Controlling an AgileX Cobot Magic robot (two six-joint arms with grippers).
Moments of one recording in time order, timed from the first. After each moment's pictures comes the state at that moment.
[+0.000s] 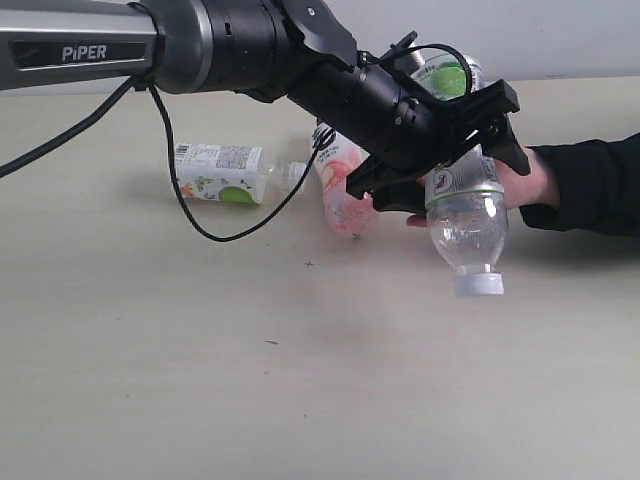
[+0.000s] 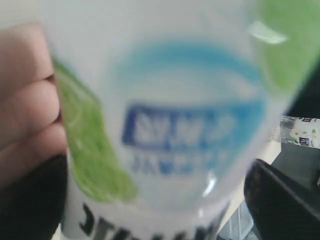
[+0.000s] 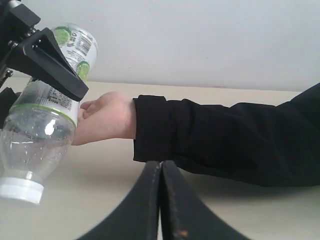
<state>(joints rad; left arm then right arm) -0.77 2.20 -1.73 -0.92 0.73 -0.01 0.17 0.01 0.00 0.21 0.30 -0.23</state>
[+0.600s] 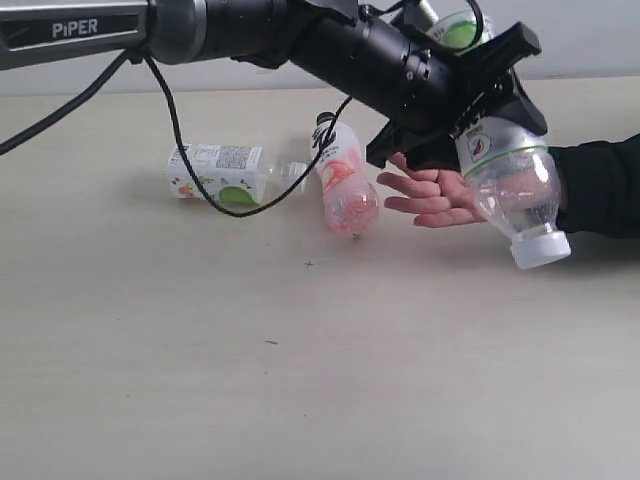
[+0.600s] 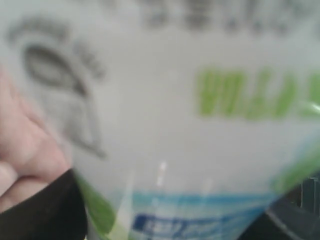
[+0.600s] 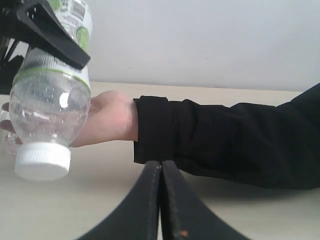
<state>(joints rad) -0.75 2.20 -1.84 -1.01 0.79 0.02 0.17 0.01 0.00 0.21 0.30 -0.23</state>
